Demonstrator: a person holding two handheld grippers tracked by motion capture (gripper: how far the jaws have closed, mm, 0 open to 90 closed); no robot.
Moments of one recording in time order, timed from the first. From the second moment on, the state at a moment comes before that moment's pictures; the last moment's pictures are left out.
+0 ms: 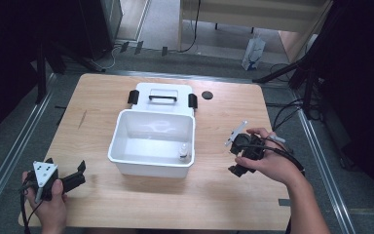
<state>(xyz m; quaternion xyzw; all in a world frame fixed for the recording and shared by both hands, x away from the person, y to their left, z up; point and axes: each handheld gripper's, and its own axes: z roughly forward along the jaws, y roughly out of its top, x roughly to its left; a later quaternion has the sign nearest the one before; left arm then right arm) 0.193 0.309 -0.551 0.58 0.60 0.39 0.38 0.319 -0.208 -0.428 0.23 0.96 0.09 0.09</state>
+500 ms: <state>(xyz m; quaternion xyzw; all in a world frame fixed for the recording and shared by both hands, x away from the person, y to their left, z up) 0.193 0.308 -0.551 0.58 0.60 0.40 0.37 0.292 -0.256 -0.483 0.32 0.91 0.23 0.13</state>
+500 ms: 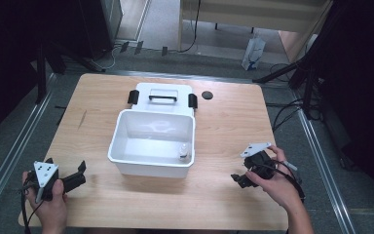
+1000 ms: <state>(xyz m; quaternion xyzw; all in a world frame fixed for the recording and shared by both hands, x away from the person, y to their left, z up) 0.193 0.306 -0.551 0.59 0.60 0.40 0.37 0.257 -0.297 -0.524 0.40 0.83 0.35 0.16</state>
